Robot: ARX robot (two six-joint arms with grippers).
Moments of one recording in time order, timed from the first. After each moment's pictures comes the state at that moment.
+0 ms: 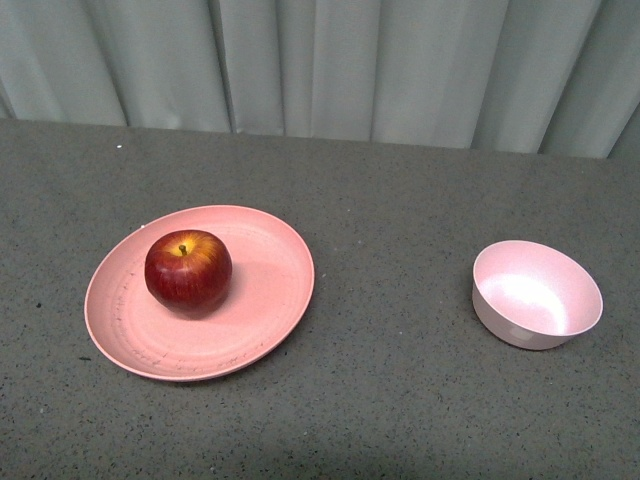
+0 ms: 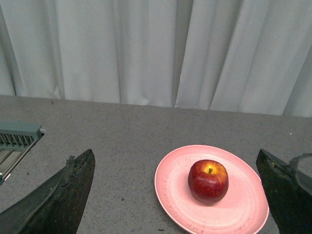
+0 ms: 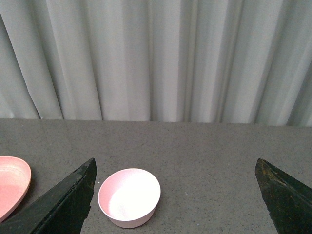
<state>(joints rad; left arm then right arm) 0.00 0.00 0.02 0.00 0.00 0.00 0.00 0.00 0.01 0.00 0.00 0.00</state>
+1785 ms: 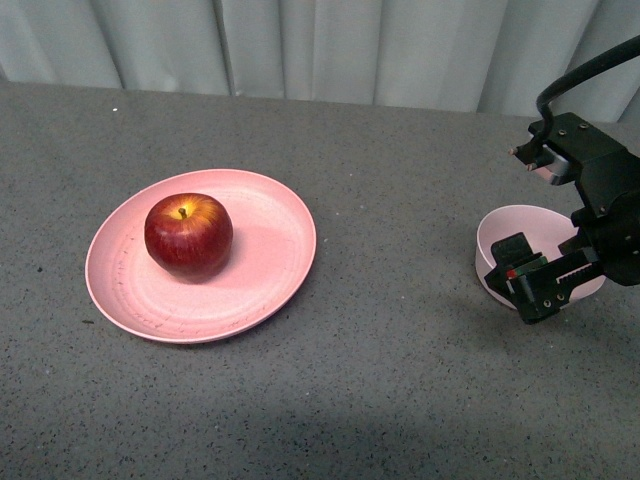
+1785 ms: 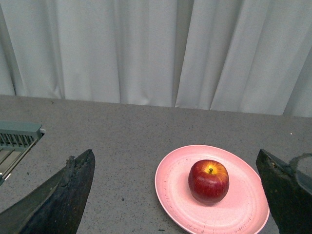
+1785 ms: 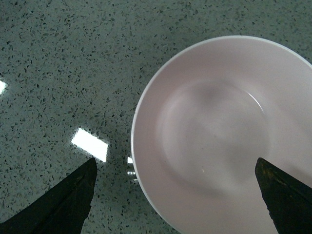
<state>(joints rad) 0.00 0.00 0.02 0.00 0.00 0.00 0.17 1.96 0.84 0.11 -0.16 -0.29</state>
